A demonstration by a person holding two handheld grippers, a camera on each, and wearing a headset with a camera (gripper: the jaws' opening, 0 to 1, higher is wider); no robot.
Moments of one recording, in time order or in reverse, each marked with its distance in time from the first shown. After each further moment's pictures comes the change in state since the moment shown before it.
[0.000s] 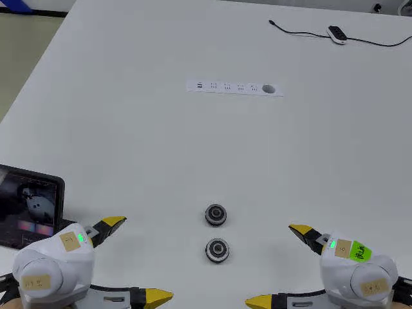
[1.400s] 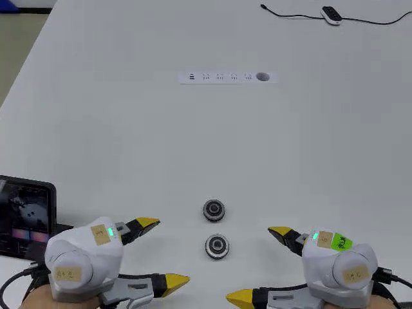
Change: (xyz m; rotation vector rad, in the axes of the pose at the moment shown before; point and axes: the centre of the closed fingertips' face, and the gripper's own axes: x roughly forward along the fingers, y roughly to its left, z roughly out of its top) left arm 0.036 -0.024 0.018 0.114 0.048 -0.127; right arm 0.023 0.022 0.009 0.159 -0.049 0.068
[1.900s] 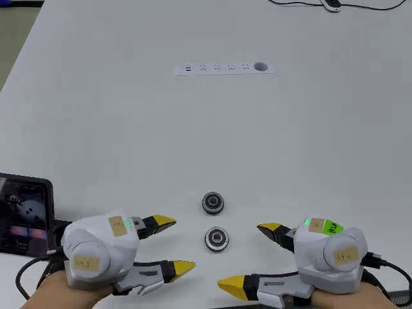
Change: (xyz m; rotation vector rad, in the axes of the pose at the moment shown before) left arm 0.016 -0.010 0.001 0.067 0.044 -0.060; right arm 0.010 0.008 0.004 0.111 -0.004 0.032
